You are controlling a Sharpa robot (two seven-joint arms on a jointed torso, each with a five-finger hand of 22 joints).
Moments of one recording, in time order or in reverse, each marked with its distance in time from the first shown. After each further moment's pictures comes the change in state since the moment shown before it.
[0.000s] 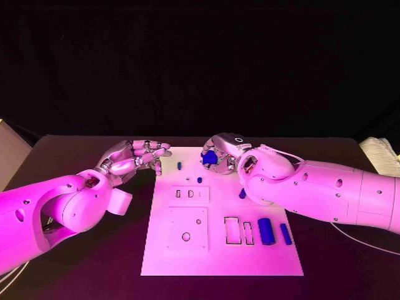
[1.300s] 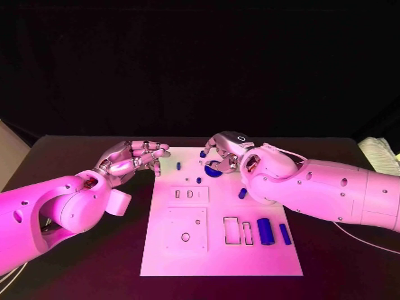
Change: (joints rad) left arm 0.000 -0.002 0.000 0.000 0.000 0.002 -0.002; left_hand 0.000 0.000 0.006 0.000 0.000 0.000 0.000 0.000 0.002 0.000 0.000 0.000 0.000 0.000 0.000 0.000 -0.003 0.000 -0.004 -0.004 0.004 0.000; right arm 0.006 -0.024 0.004 0.018 0.004 -0.001 -0.002; right_hand -0.026 -0.026 0.007 -0.007 -0.001 -0.011 0.004 -0.003 -0.003 0.000 0.000 -0.002 0.000 0.000 0.000 0.000 0.000 0.000 0.000 0.000 0.000 0.000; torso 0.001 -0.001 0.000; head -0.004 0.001
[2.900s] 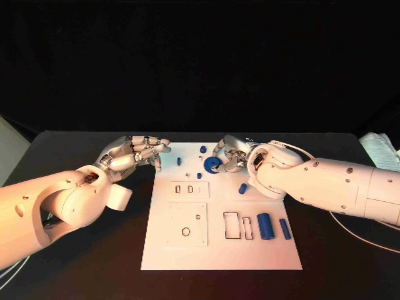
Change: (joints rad) left arm 0.000 0.006 0.000 -0.006 0.000 0.004 -0.002; left_hand 0.000 0.000 0.000 0.000 0.000 0.000 0.000 0.000 0.001 0.000 0.000 0.000 0.000 0.000 0.000 0.000 -0.001 0.000 0.000 0.000 0.000 0.000; right arm -0.013 -0.015 -0.001 -0.048 0.235 0.113 0.036; right_hand 0.027 0.045 -0.203 0.054 0.001 -0.055 0.015 -0.027 0.002 0.001 0.023 -0.025 0.001 -0.002 0.023 0.000 0.000 0.000 0.000 0.018 0.000 -0.001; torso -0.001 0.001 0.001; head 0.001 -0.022
